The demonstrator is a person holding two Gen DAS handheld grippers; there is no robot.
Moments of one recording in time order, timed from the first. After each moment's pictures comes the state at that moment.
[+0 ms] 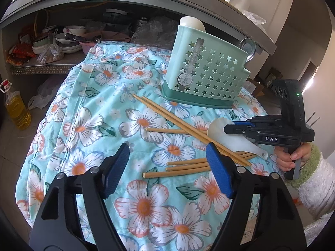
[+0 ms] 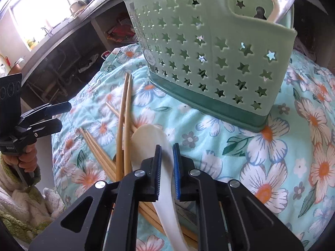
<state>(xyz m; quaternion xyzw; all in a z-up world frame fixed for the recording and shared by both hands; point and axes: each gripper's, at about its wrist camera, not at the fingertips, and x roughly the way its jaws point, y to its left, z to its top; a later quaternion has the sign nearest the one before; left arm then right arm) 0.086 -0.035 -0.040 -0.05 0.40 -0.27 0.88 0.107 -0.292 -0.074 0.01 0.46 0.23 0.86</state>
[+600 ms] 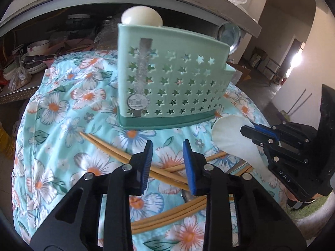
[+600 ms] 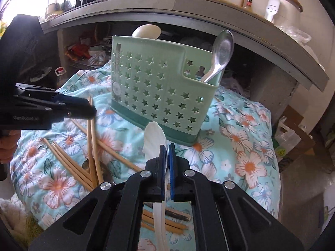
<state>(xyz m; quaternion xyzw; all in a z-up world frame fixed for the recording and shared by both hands) 0.139 -0.131 -0.037 0.02 0.41 -0.34 0.85 0.050 -0.294 -0.036 -0.09 0.34 0.00 0.94</state>
